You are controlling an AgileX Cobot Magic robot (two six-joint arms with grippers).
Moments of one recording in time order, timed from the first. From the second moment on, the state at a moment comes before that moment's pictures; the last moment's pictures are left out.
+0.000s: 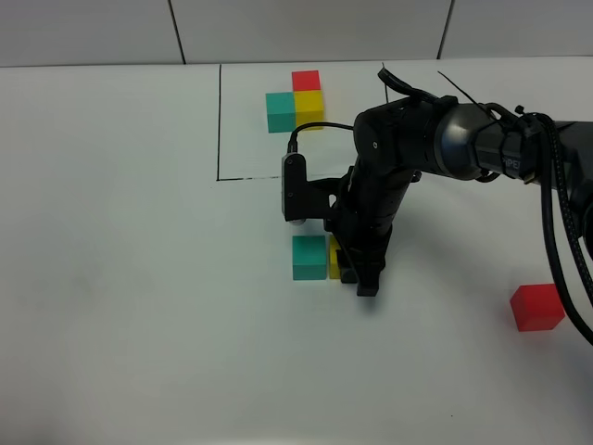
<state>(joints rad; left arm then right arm) -0.02 0.00 -0.50 -0.01 1.04 -0.01 0.57 2.19 -1.47 0.16 0.82 -1.08</state>
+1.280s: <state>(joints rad) -0.02 0.00 -0.50 -0.01 1.04 -0.01 0.59 2.19 -1.47 0.17 0.81 -1.09</state>
